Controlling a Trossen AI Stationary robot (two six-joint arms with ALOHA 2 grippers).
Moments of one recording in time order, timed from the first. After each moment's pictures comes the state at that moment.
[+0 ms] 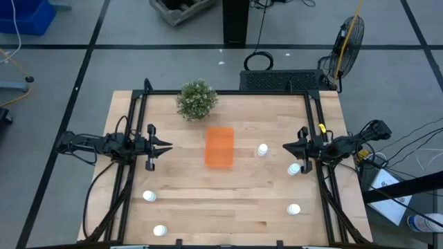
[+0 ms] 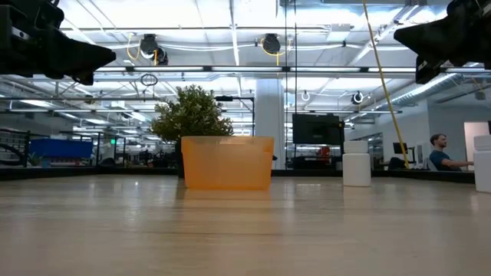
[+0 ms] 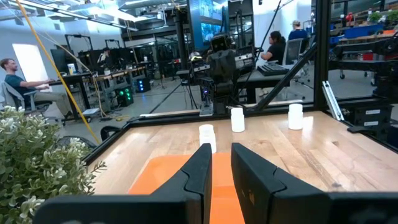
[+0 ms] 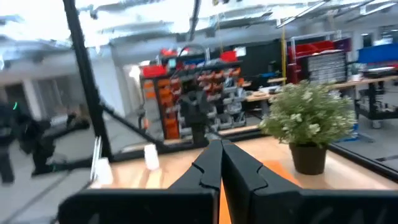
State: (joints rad) left arm -0.16 0.01 0.01 0.07 -0.18 0.13; right arm 0.44 0.03 0.02 0.25 0.54 0.07
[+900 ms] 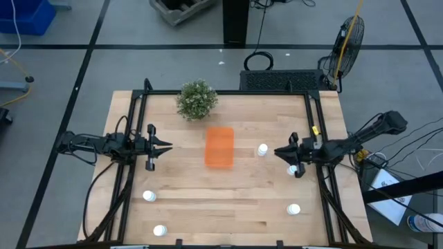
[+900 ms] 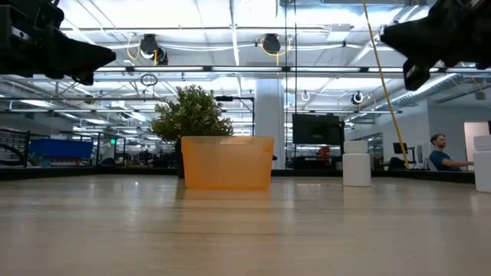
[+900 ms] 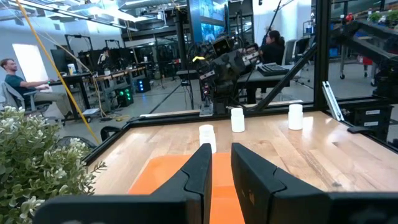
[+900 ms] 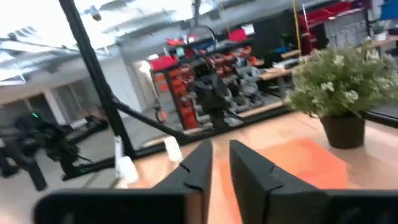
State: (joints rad) left arm -0.16 0.01 0.01 0.07 -0.18 0.13; right arm 0.42 0.53 0.02 0.66 0.47 0.25
